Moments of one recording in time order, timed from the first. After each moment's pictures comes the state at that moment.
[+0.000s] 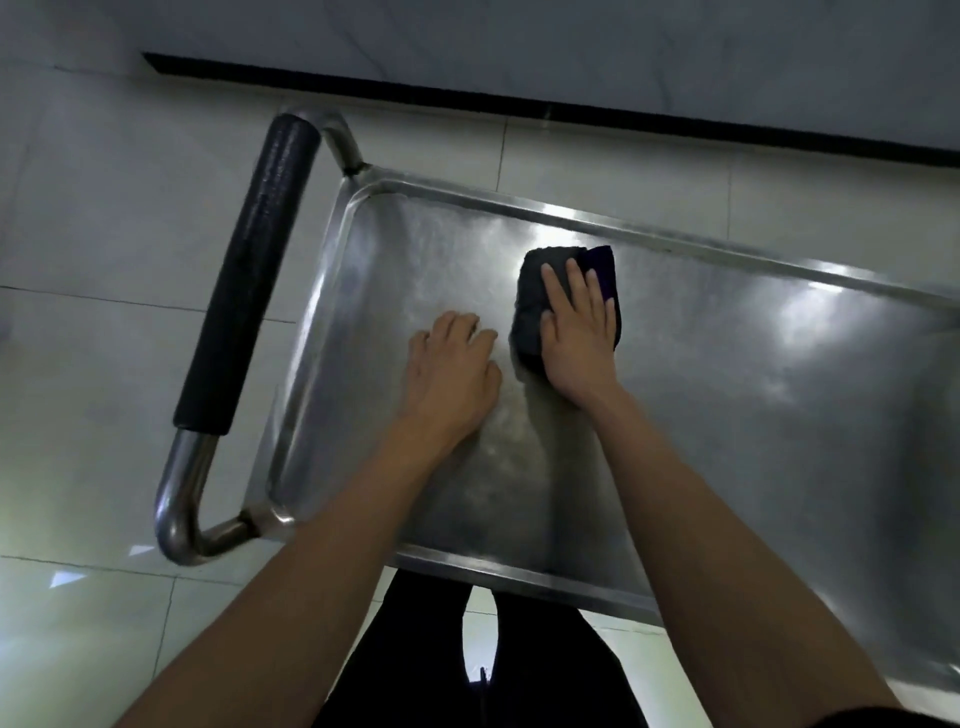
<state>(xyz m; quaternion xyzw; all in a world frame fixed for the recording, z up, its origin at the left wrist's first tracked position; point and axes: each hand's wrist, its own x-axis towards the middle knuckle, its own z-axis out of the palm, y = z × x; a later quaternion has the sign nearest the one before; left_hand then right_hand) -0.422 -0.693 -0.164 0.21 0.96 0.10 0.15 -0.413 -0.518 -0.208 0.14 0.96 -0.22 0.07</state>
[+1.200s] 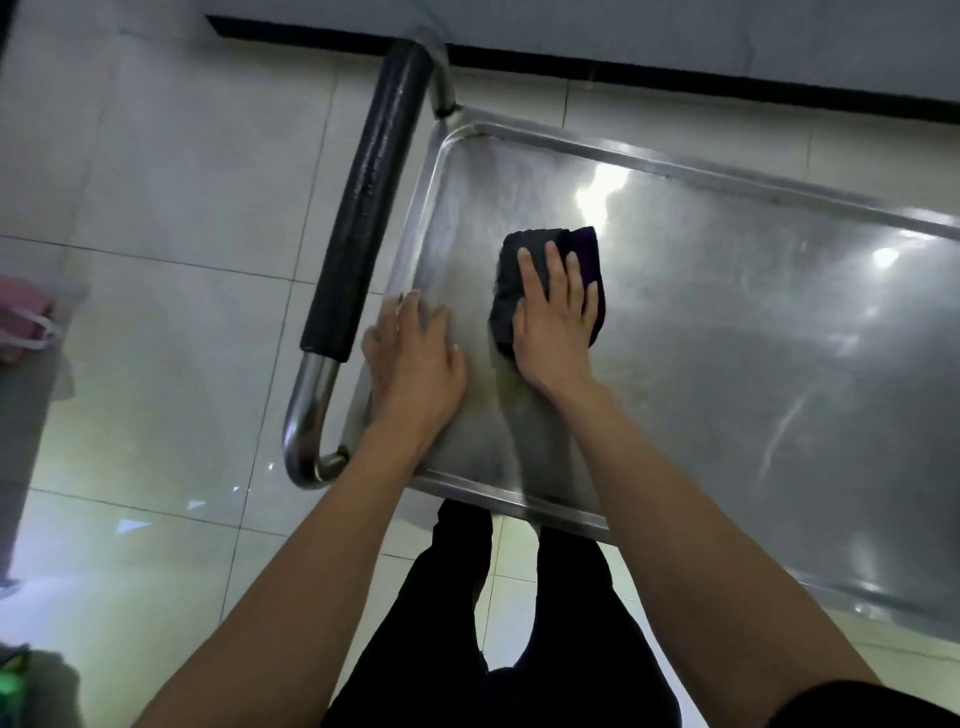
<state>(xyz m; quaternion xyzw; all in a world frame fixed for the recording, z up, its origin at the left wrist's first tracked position) -0.400 -0.851 -0.160 0.06 0.99 0.08 0.14 -0.409 -0.685 -0.214 0.11 0.97 -0.19 0.06</state>
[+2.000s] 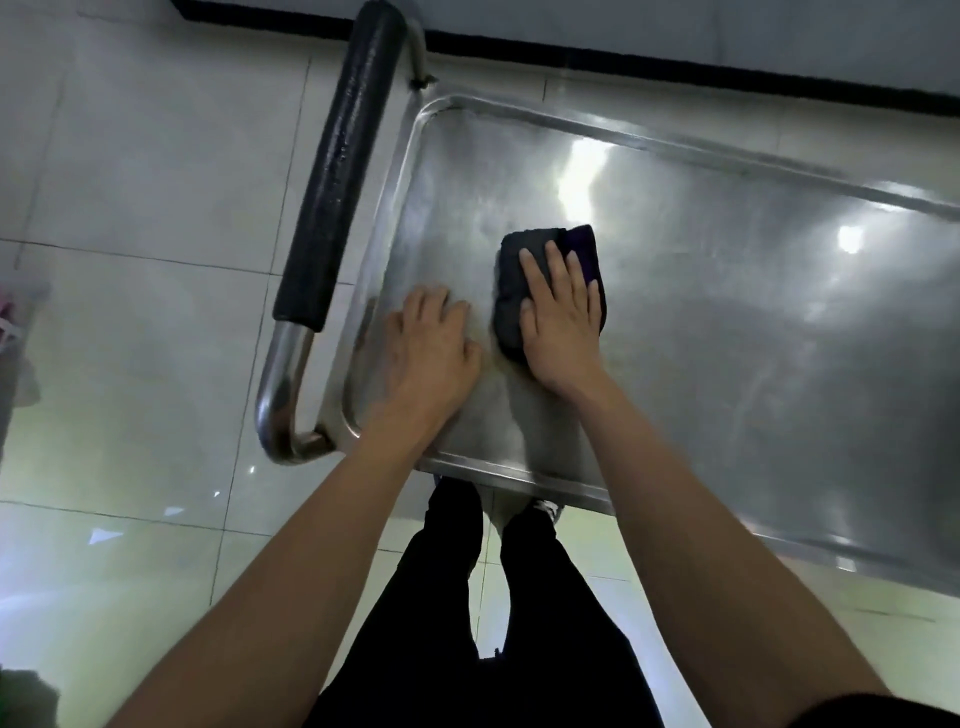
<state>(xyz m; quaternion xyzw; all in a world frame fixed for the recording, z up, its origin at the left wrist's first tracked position) -0.393 -0.839 -0.163 0.14 0.98 0.09 0.14 -0.380 -0.671 -0.211 0.10 0.97 -0.21 0.08</state>
